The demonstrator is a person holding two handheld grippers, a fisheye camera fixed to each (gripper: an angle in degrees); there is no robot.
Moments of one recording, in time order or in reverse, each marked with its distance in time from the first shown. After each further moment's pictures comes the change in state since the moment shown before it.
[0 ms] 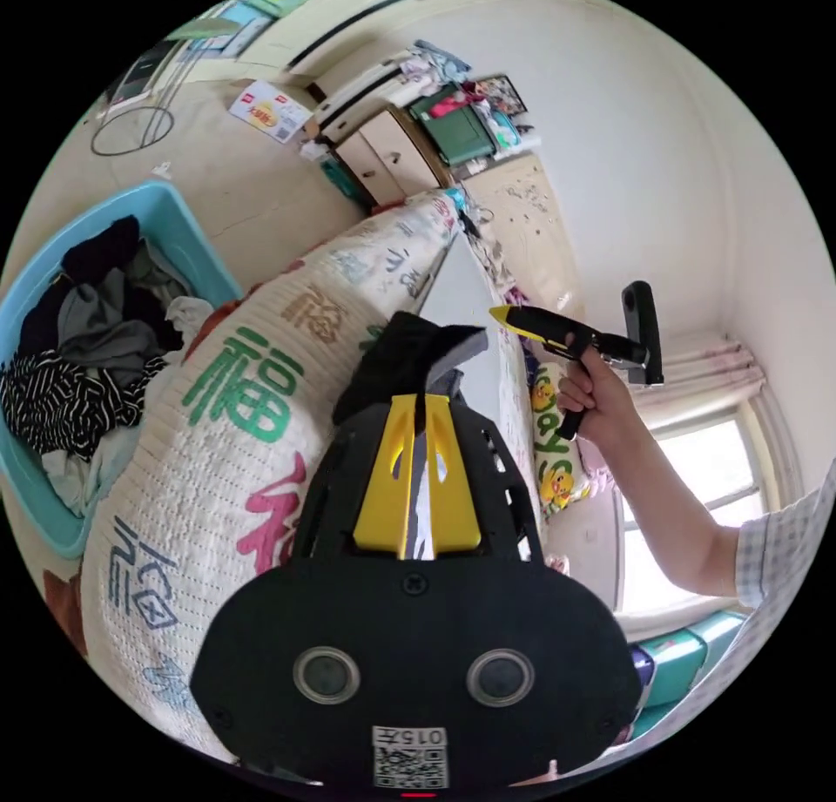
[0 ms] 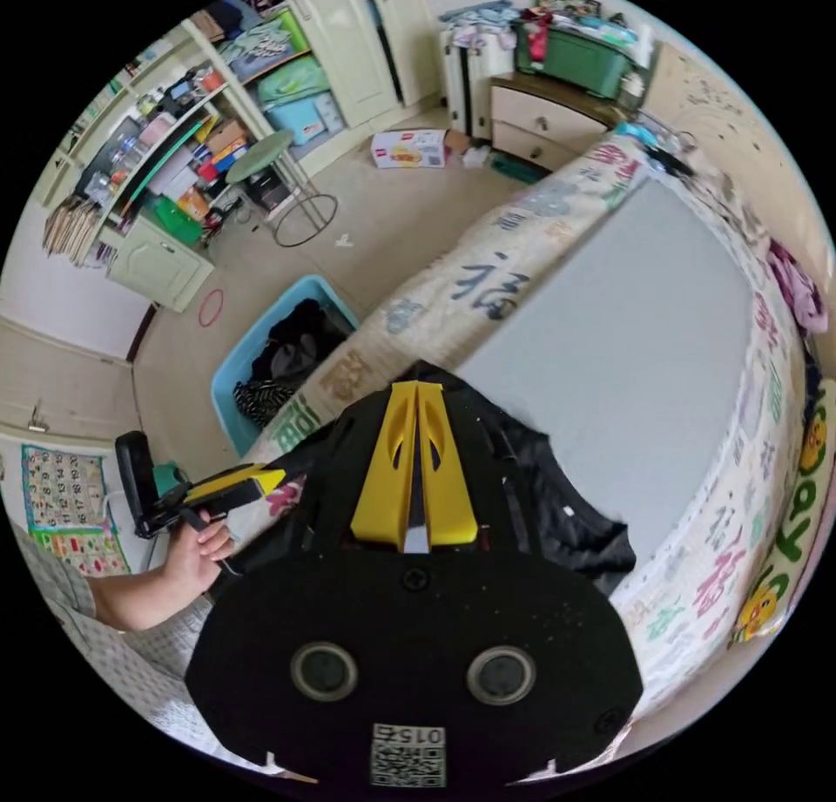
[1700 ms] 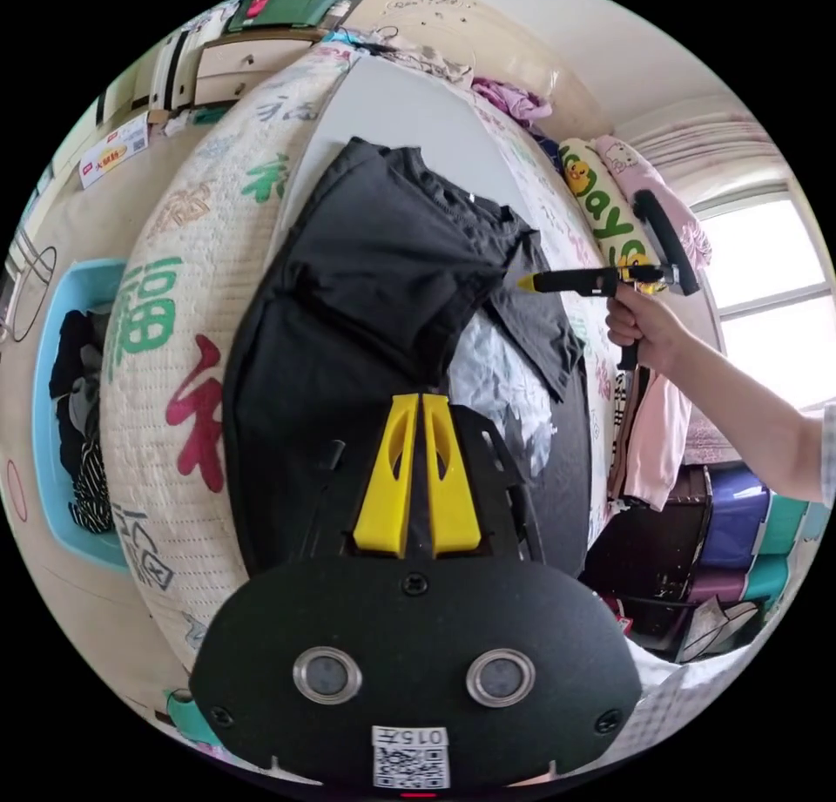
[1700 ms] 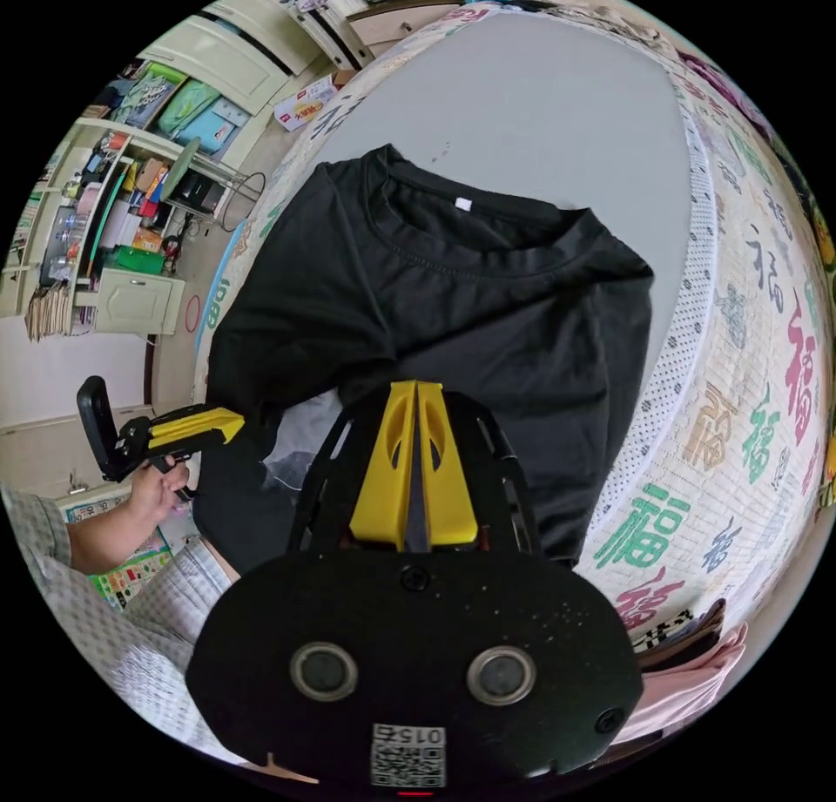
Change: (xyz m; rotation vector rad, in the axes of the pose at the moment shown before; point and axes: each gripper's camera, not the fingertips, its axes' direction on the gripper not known) left arm 0.143 0.046 0.123 -0.526 -0.306 0.451; right arm 0.080 0.077 -0.183 -0.156 -0.092 0.315
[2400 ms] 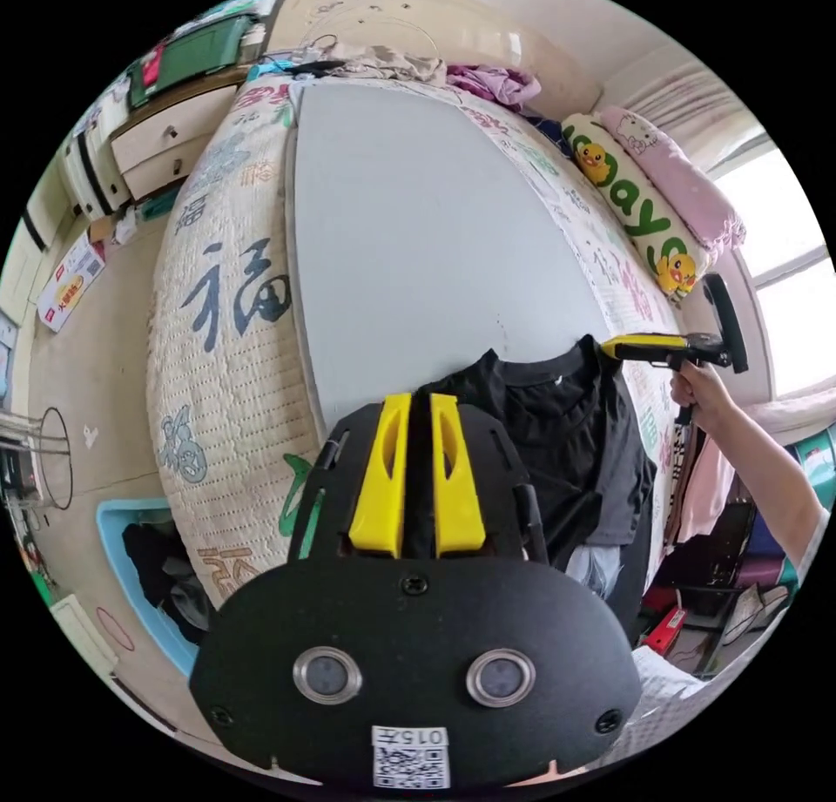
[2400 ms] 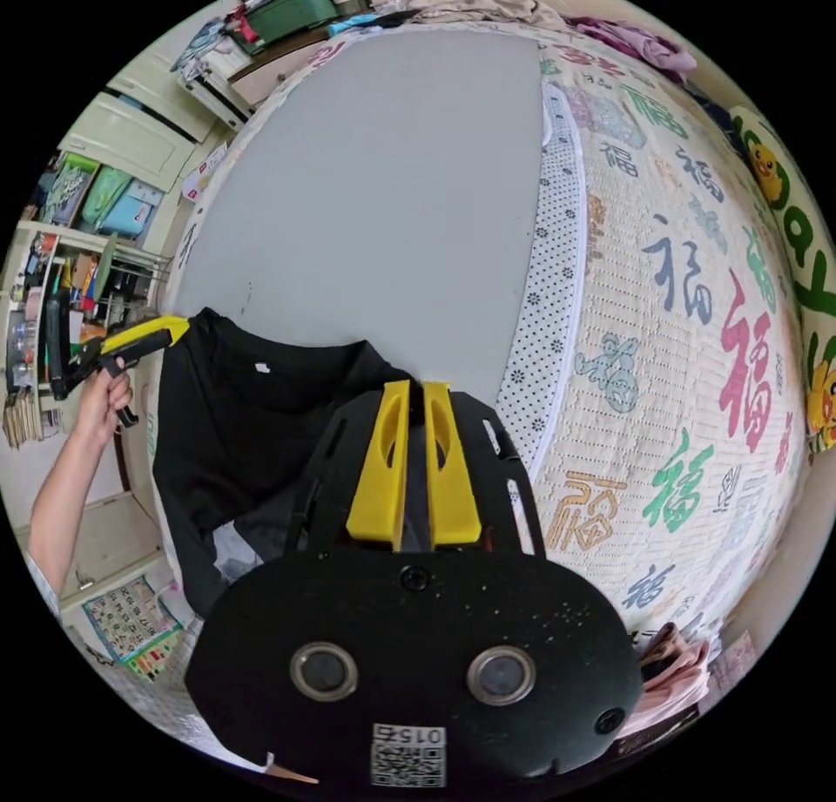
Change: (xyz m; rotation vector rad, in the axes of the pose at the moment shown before) left arm -0.017 -0.274 0.009 -0.056 -0.149 0.204; right arm 0.063 -0.117 -0.136 0.104 0.099 0.240
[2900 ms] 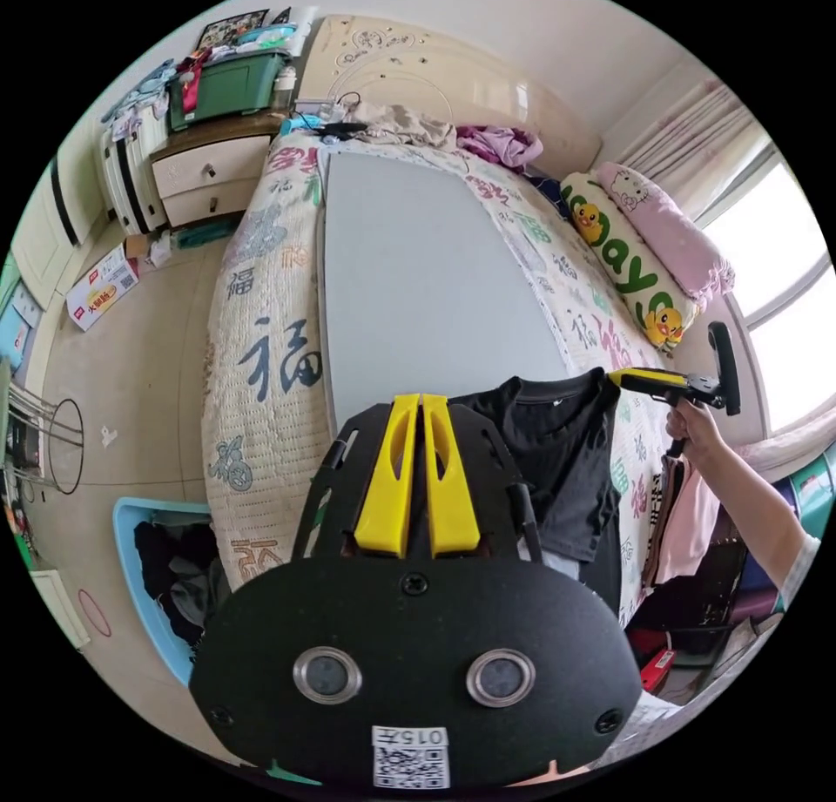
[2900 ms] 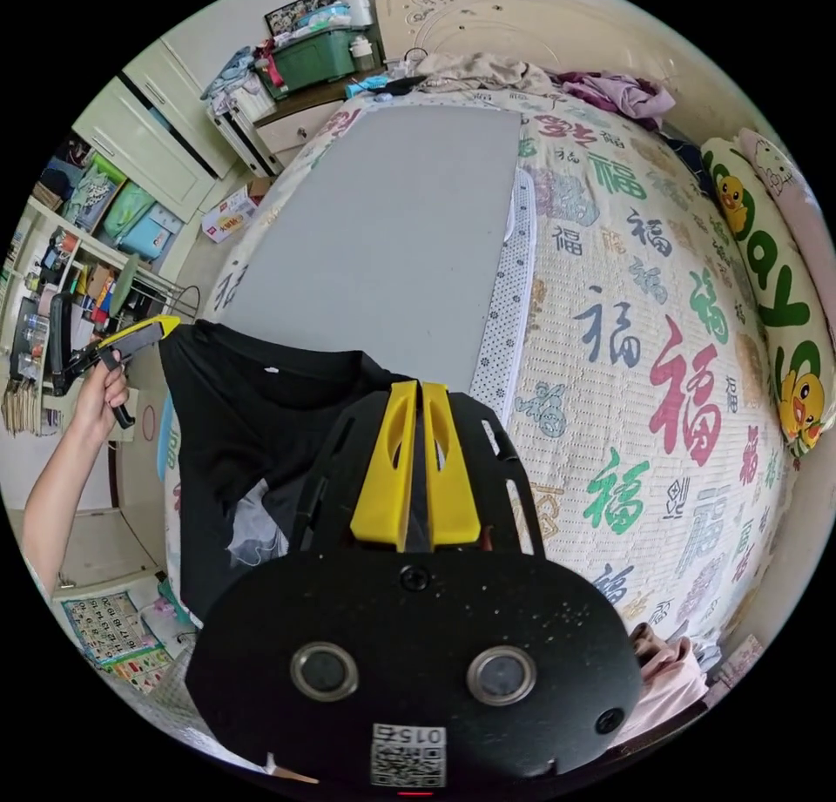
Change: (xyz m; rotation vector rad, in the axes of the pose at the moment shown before) left arm 0.020 0.002 -0.092 0.166 -0.025 -0.060; right arm -0.039 0.020 -0.145 0.158 0.034 -0.043
